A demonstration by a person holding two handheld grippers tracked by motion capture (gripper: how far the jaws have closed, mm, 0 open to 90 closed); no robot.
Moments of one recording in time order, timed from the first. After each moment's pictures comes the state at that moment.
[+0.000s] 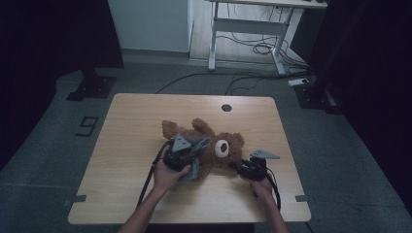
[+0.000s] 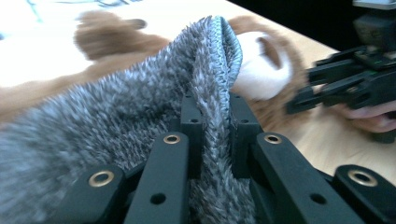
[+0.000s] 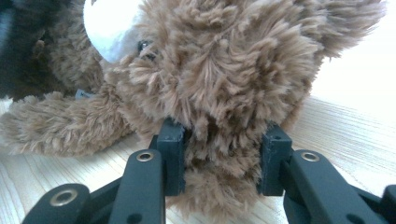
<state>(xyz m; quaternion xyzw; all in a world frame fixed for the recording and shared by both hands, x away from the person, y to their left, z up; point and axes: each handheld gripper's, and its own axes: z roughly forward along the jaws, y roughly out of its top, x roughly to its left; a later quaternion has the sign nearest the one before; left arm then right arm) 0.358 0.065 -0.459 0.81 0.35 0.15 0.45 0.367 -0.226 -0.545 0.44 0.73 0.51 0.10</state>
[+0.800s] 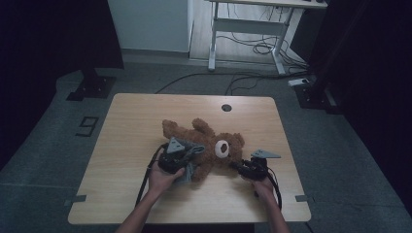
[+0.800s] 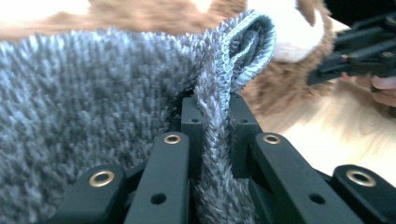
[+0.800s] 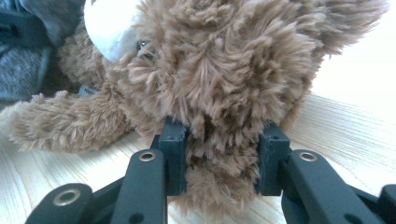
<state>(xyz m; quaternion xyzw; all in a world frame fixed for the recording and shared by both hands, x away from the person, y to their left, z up) 0.356 0.101 -0.479 0.80 0.38 0.14 0.44 0.369 -0.230 -0.547 0.43 0.73 0.52 0.09</state>
